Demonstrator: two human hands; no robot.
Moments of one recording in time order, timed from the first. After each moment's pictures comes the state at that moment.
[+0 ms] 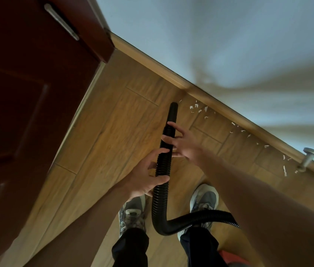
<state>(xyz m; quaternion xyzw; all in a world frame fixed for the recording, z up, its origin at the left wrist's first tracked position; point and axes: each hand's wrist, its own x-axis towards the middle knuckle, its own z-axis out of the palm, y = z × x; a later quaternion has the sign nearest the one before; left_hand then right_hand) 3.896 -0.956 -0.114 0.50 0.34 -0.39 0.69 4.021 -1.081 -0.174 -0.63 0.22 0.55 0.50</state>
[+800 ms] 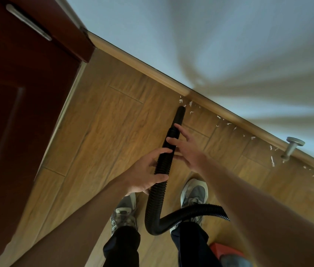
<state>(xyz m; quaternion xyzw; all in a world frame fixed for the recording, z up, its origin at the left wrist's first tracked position) 3.925 -0.993 -0.108 0.51 0.29 -0.45 0.67 4.014 -1.143 -0.176 -0.58 0.30 0.51 0.56</state>
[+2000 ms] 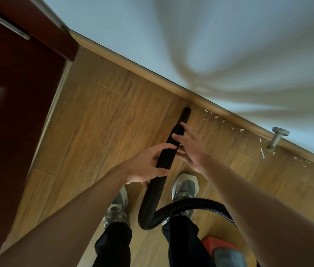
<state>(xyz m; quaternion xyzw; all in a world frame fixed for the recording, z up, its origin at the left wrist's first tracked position) 3.953 -1.032 -0.105 0.57 0.21 -0.52 0.60 4.016 -1.201 -0.165 -0.55 0.34 0.47 0.61</state>
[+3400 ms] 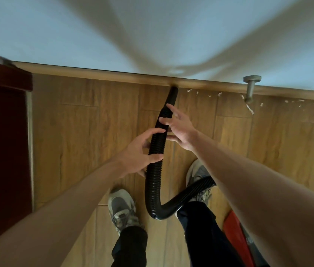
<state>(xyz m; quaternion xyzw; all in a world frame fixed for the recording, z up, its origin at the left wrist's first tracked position) 3.967 -1.082 -0.119 0.63 0.17 -0.52 0.55 4.012 -1.242 -0.177 -0.55 0.36 0.40 0.64</state>
